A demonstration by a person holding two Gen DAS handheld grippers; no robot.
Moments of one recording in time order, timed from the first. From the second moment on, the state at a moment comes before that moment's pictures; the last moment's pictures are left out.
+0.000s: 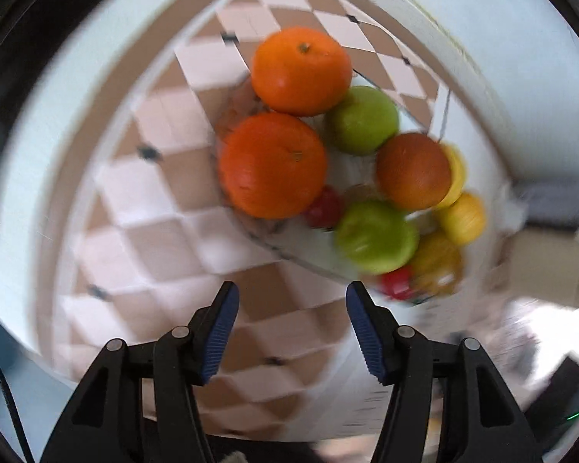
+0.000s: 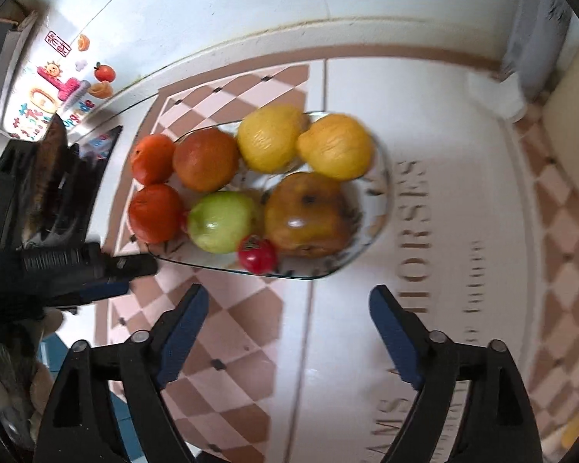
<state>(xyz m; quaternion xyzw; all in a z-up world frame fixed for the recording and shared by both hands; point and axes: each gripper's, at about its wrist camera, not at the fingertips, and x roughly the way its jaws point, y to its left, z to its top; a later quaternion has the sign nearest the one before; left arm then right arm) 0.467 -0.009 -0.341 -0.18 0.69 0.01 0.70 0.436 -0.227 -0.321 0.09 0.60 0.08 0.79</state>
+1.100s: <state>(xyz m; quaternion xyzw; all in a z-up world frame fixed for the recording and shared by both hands) 0.305 -0.008 -0.178 0.03 0.50 -0.02 0.86 0.268 -0.211 -0.157 0.09 0.49 0.01 0.87</state>
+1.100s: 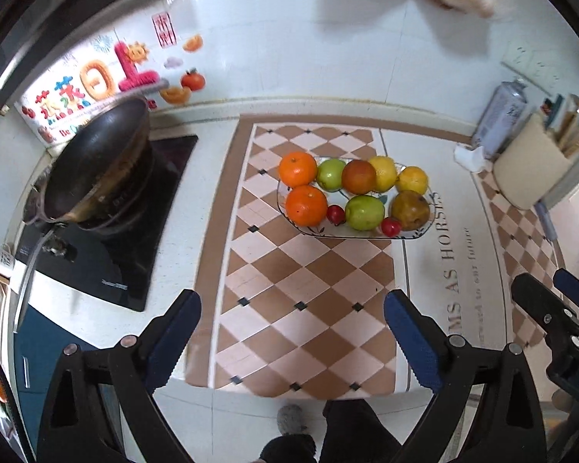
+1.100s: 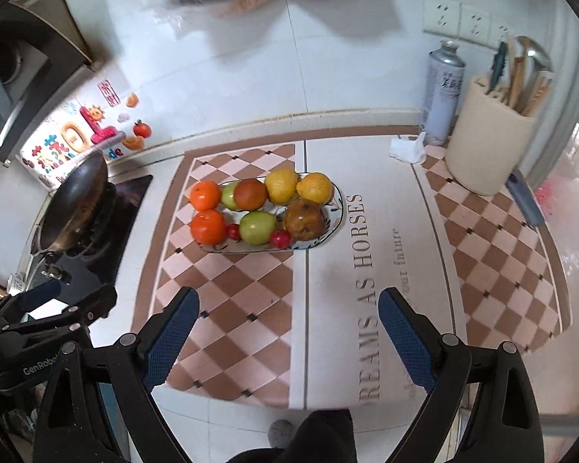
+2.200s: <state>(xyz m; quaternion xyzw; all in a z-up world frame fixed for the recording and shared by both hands) 0.102 0.013 -0.053 0.02 0.39 -0.03 0.92 0.044 -0.198 -0.002 0.06 0.38 0.03 0.92</state>
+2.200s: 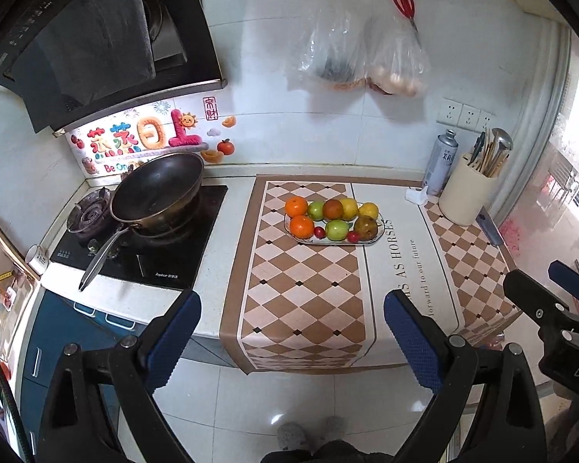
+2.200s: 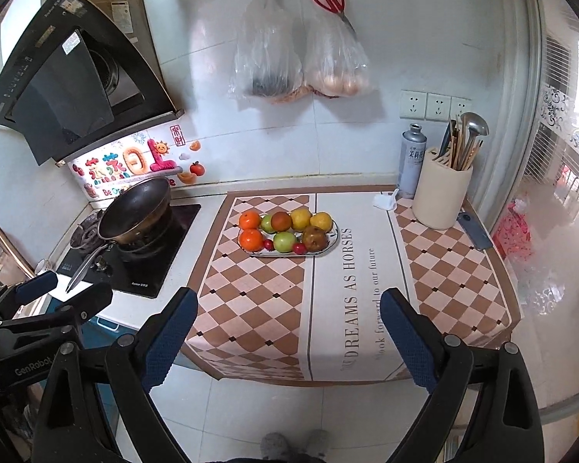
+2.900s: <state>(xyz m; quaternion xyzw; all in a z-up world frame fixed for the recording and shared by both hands) 0.114 0.016 -0.061 0.01 0.39 -0.01 0.92 0.069 -0.201 -0.009 0.06 0.38 0.02 0.92</state>
